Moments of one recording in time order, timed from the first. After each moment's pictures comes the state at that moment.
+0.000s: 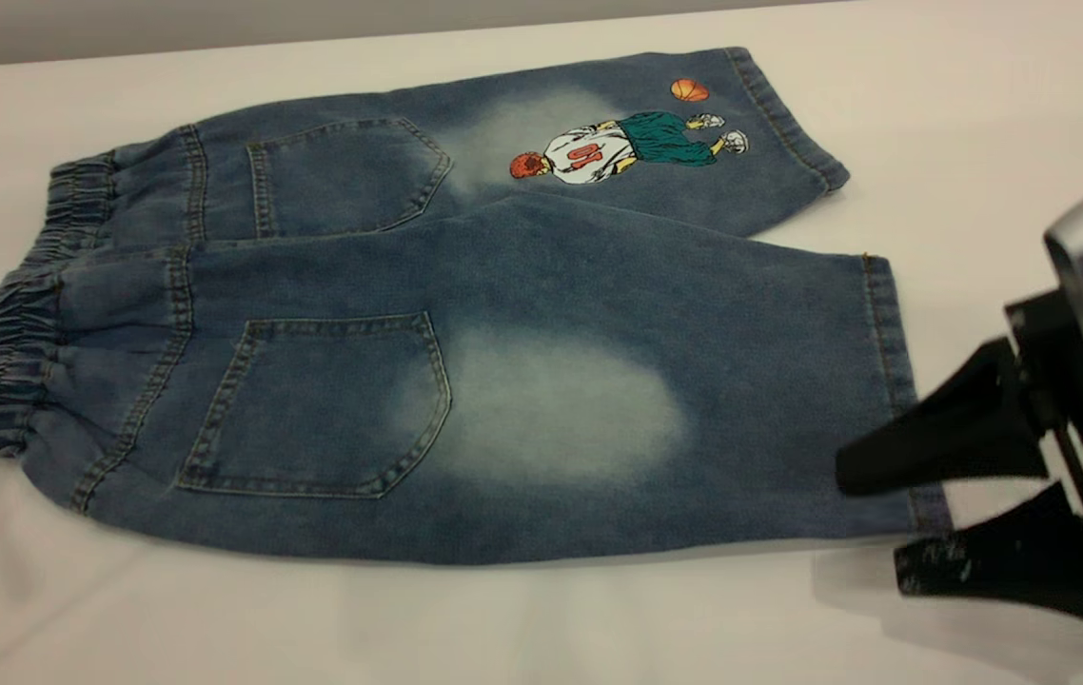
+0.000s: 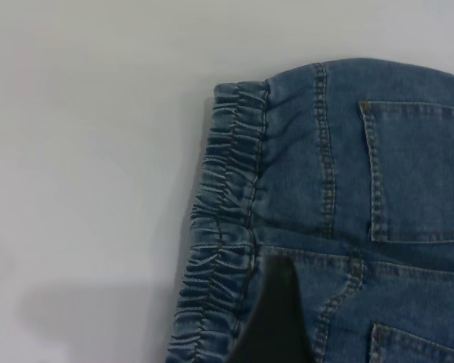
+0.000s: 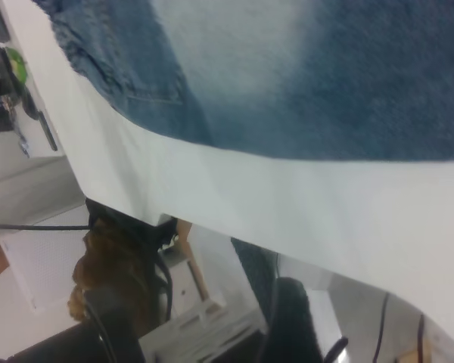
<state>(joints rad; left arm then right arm) 0.05 1.28 -0.63 -0.21 0.23 -0.09 -0.04 2.18 -0.35 1.75 1.04 -1.57</state>
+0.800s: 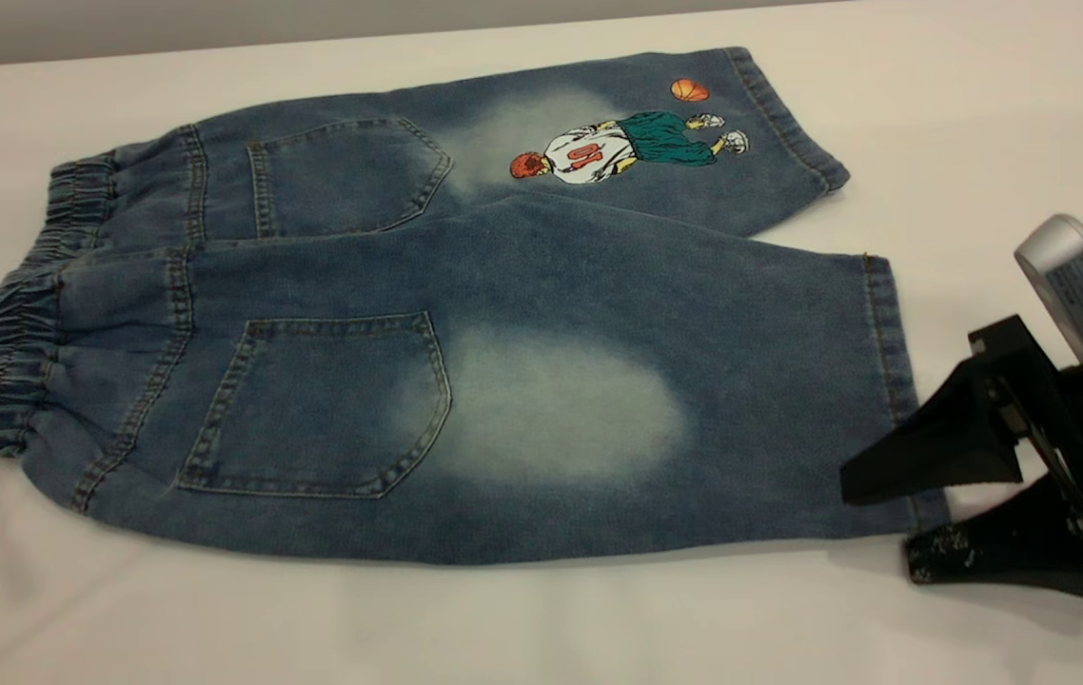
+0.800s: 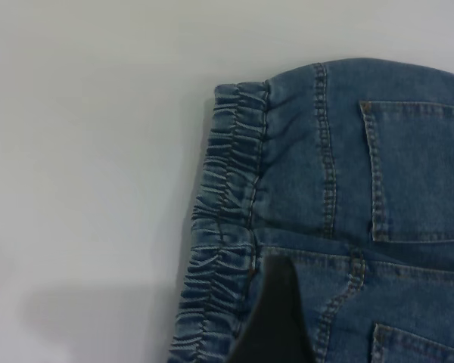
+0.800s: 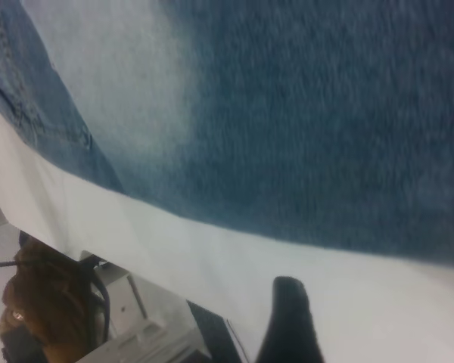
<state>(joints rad) 0.05 1.28 -0.63 -0.21 0.23 -0.09 -0.04 2.22 -0.45 1.74 0.91 -1.57</state>
